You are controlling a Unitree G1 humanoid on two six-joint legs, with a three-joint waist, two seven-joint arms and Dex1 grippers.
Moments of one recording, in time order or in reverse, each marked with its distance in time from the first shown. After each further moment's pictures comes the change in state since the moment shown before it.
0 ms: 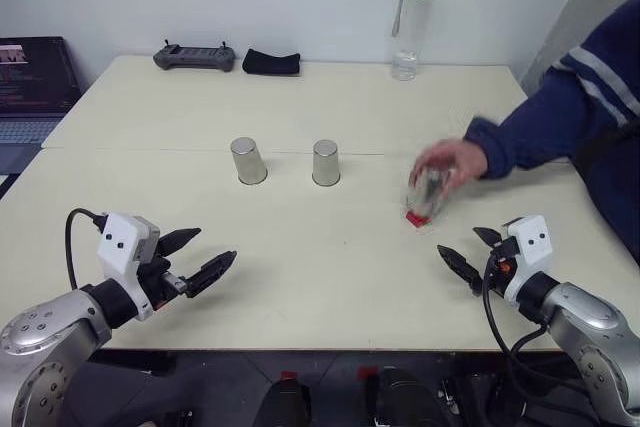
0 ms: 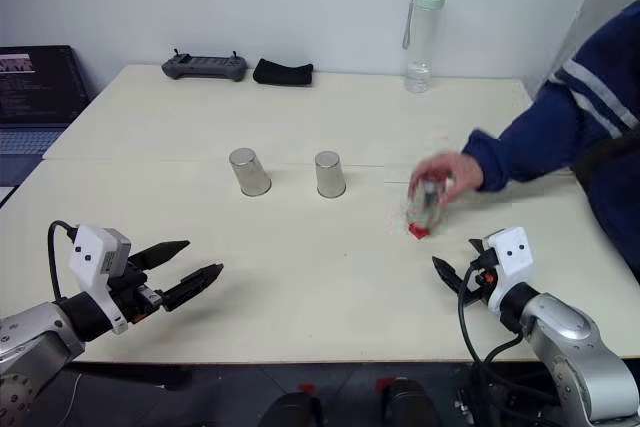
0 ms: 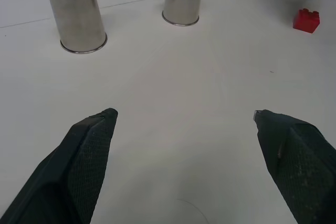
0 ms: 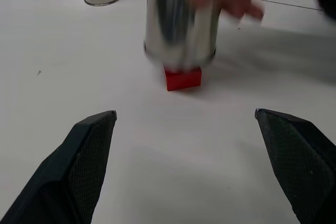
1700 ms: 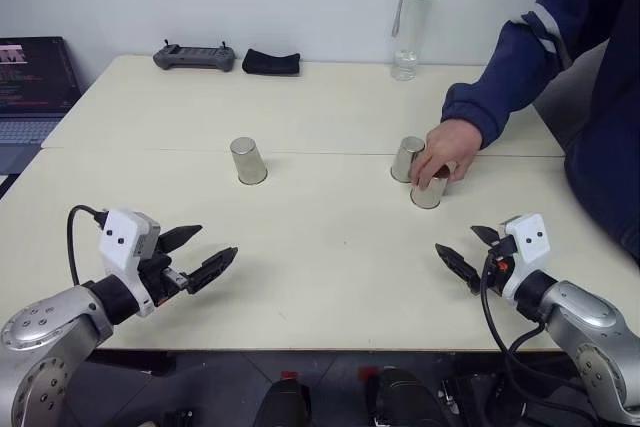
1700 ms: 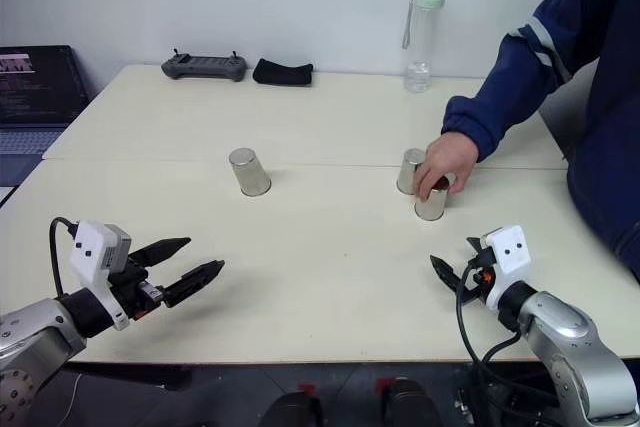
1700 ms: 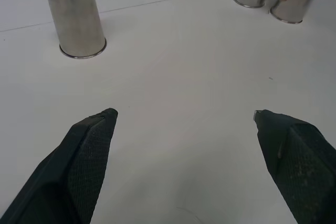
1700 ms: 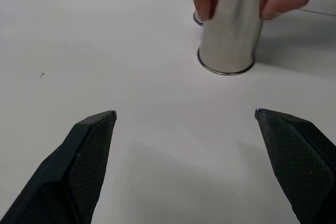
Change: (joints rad) left arm -0.024 0.000 0.000 0.001 -0.015 0.023 0.010; right arm -0.011 0.000 0.009 0.000 -0.001 -0.001 0.000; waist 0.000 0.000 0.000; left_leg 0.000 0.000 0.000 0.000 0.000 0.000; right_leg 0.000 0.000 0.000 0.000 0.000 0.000
